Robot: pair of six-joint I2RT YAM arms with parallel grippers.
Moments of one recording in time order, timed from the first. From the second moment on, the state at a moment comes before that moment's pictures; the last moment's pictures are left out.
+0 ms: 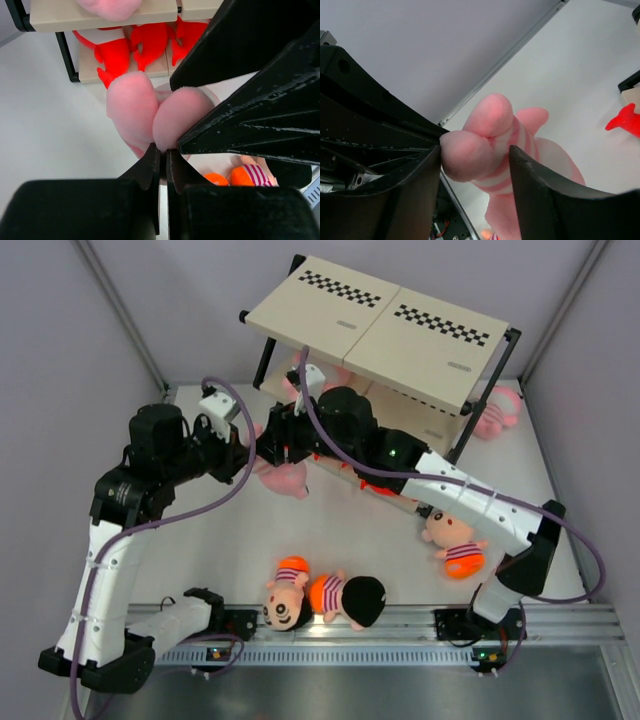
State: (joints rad) left arm -0.30 1.02 1.51 -0.95 0.37 0.12; right arm 1.04 1.64 1.78 -0.34 -0.01 0.46
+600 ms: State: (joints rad) left arm -0.30 0.97 1.51 -0.97 0.31 0.19; right arm 1.03 1.61 1.81 -0.49 -0.13 0.09
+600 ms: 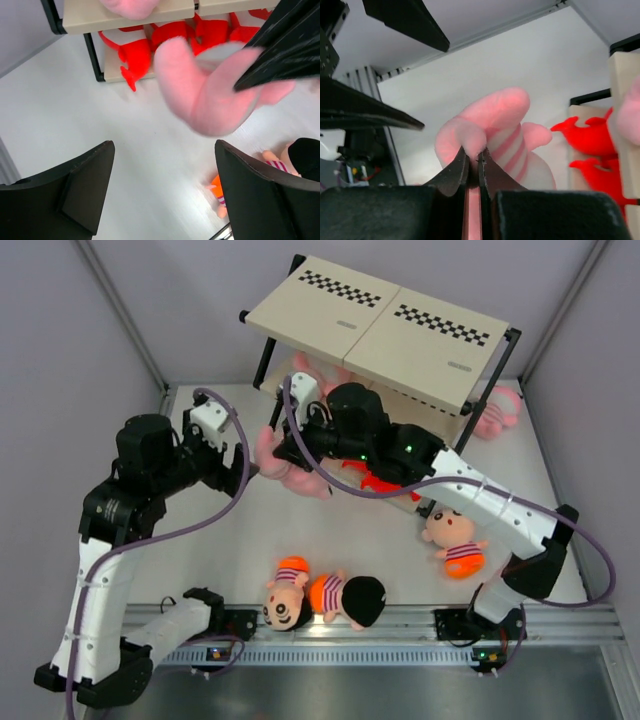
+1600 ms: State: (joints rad) left arm -0.29 0.88 1.44 -1.02 0.09 0.29; right arm 0.71 1.51 1.66 -0.75 -0.14 -1.27
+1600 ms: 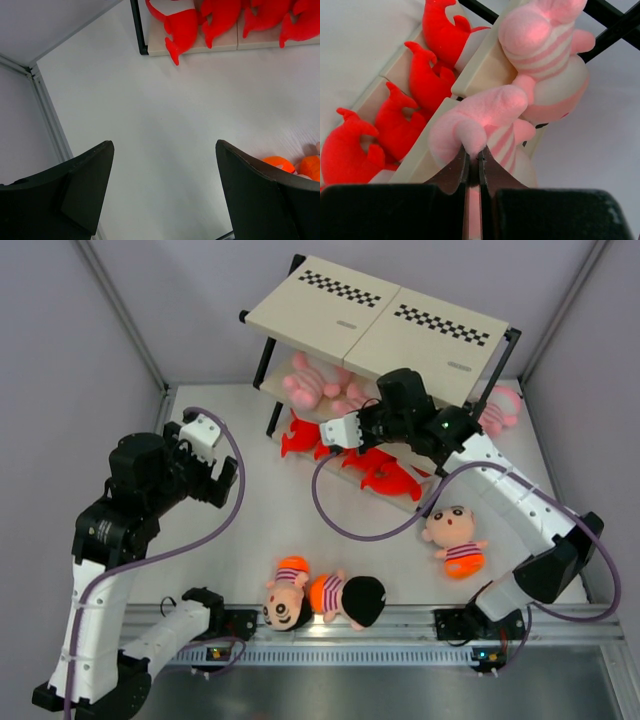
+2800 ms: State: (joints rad) left arm -0.27 0.90 1.44 -1.02 0.13 0.29; right arm 0.76 1.32 1.49 -0.61 -0.19 -1.33
